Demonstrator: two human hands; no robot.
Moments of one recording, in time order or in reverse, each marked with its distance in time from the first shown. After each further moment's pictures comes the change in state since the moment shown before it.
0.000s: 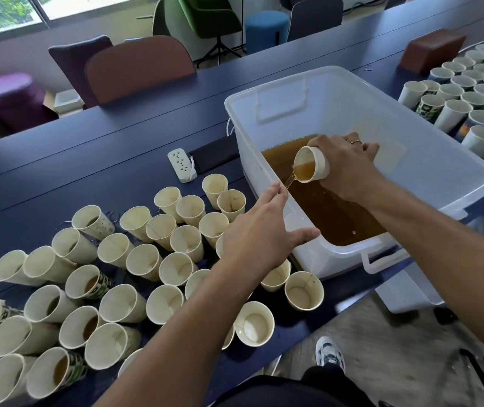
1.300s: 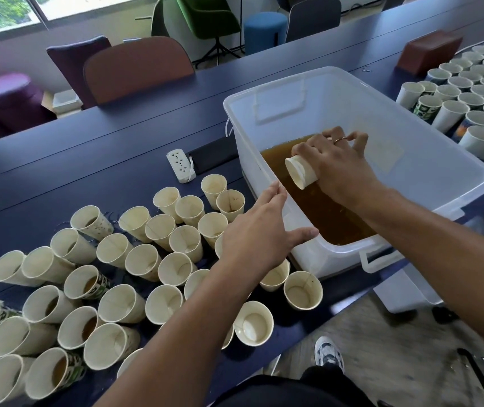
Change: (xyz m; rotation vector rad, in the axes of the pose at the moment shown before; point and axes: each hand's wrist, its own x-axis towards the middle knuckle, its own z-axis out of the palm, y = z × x) left_hand -0.001 -0.001 0.001 -0.004 0.009 -0.002; right_hand -0.003 -0.015 -0.004 -0.305 0.019 -0.217
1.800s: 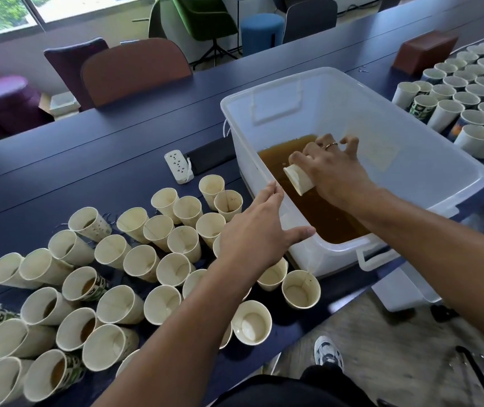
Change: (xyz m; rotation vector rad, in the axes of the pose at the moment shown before) left_hand 0.000 0.000 -0.001 -0.007 -0.003 0.005; right_hand -0.001 -0.003 -0.002 -0.109 -0.055 0.005
